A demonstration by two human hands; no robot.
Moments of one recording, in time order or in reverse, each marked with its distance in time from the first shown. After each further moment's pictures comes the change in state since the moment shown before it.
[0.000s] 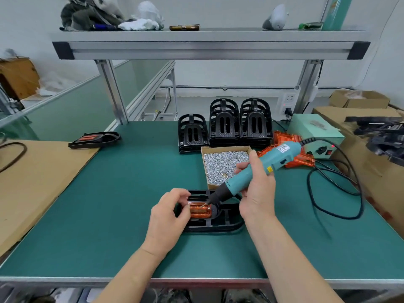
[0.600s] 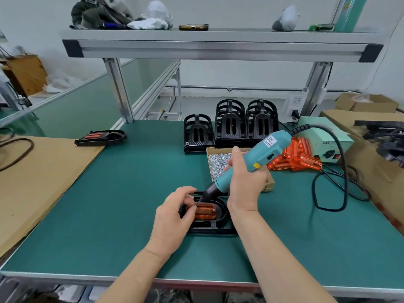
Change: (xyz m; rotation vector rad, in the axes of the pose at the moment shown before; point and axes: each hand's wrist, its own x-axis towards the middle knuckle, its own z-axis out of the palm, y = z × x) left_hand 0.000 0.001 0.000 -0.070 0.000 0.008; right_hand -0.005 0.023 0.035 -0.150 0.007 -0.293
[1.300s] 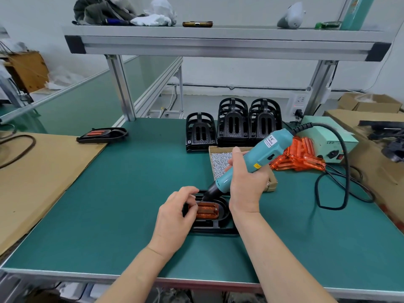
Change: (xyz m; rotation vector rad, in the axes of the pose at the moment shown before) left_hand 0.001 -0.007 0.004 0.051 0.010 0.034; right_hand -0.001 0.006 0.001 -0.046 -0.049 -0.065
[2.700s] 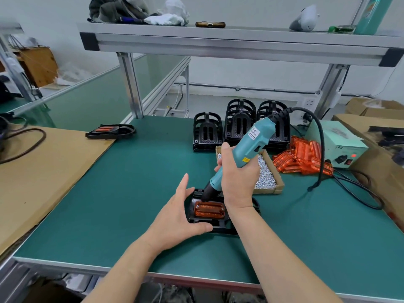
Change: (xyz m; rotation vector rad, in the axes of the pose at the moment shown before) left_hand 0.003 -0.015 -0.025 -0.061 -0.447 -0.313; right_hand -0.011 0.000 0.024 -0.095 -0.162 -0.069
